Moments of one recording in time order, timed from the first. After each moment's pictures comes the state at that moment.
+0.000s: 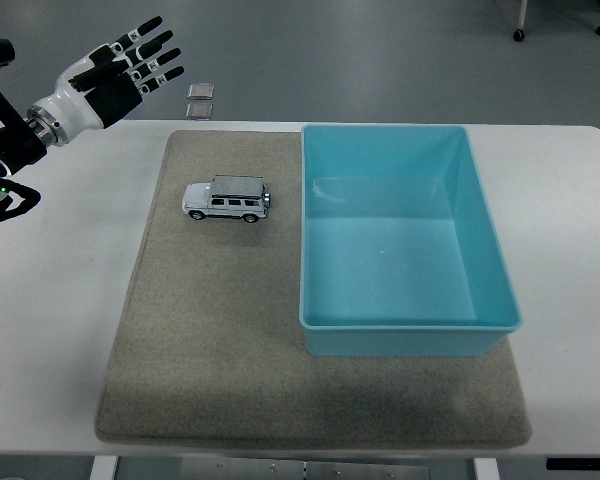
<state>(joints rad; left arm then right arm) -0.87 0.50 -0.73 -0.70 -0.07 -0.55 -0.01 0.02 0.00 -0.01 0.11 -0.02 0.11 0.13</state>
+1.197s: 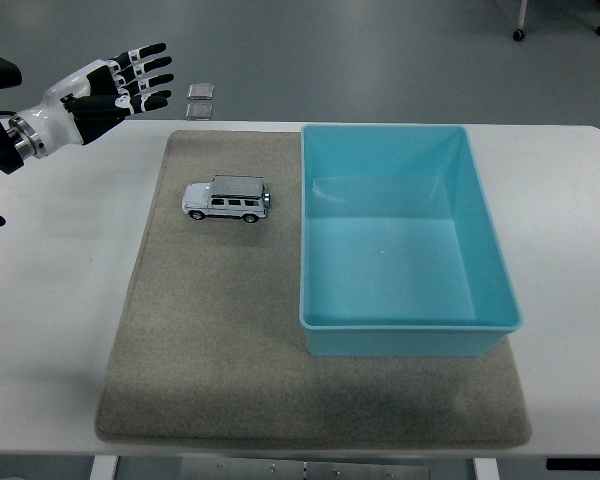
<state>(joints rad) -0.84 0.56 -0.72 -0.71 0.45 -0.61 -0.23 0.02 0.00 -0.01 0.11 -0.02 0.11 0.13</state>
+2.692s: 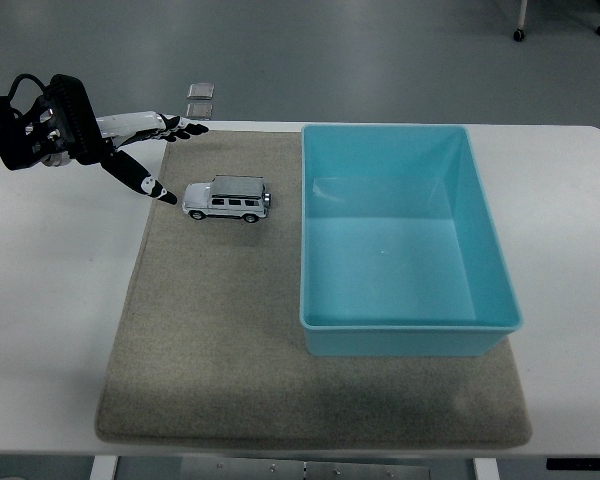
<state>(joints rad) -0.86 0.66 -0.70 -1.00 1.39 -0.51 -0.26 0.02 0.00 -0.01 0.11 -0.02 0.11 0.13</state>
